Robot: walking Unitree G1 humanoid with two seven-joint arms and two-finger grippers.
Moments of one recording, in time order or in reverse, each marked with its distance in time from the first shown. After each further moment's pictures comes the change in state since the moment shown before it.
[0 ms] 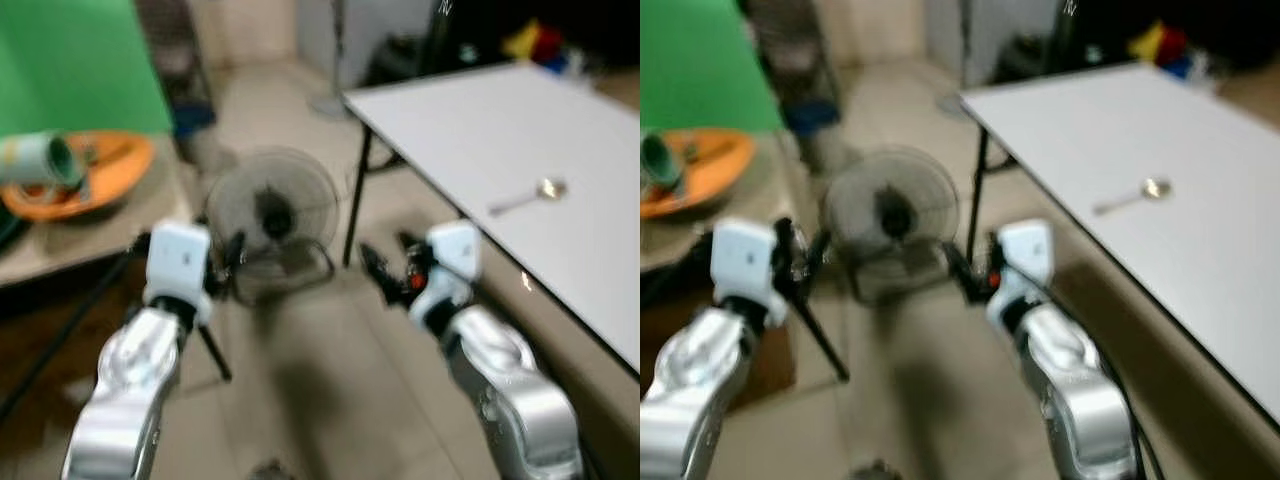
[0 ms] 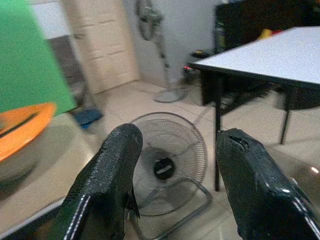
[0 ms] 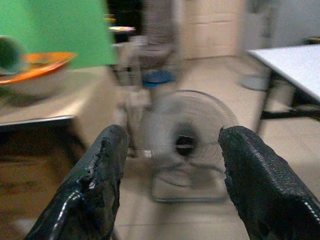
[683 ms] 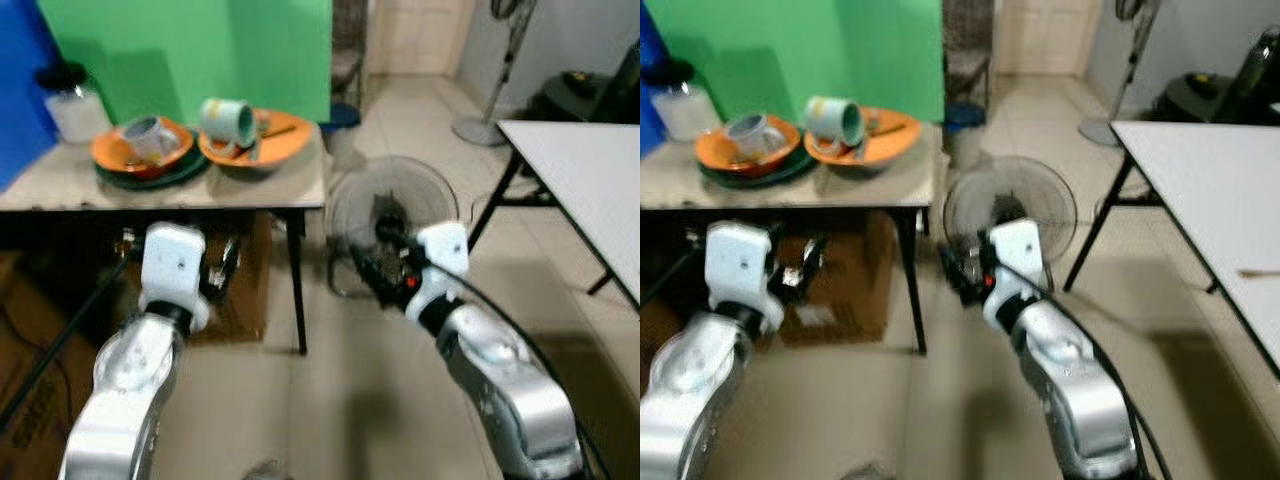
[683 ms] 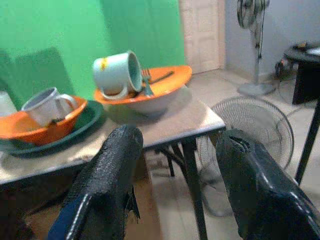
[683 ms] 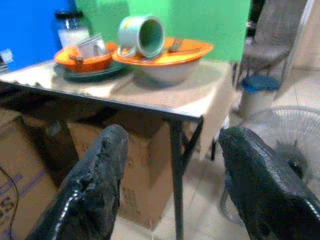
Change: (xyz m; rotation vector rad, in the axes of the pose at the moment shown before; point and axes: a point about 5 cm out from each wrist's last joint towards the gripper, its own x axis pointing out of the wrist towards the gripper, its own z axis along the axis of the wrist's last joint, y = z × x) left arm -0.003 0.006 0.005 0.009 -0.014 0.022; right arm 0.007 0.004 -0.002 -0.023 0.013 0.047
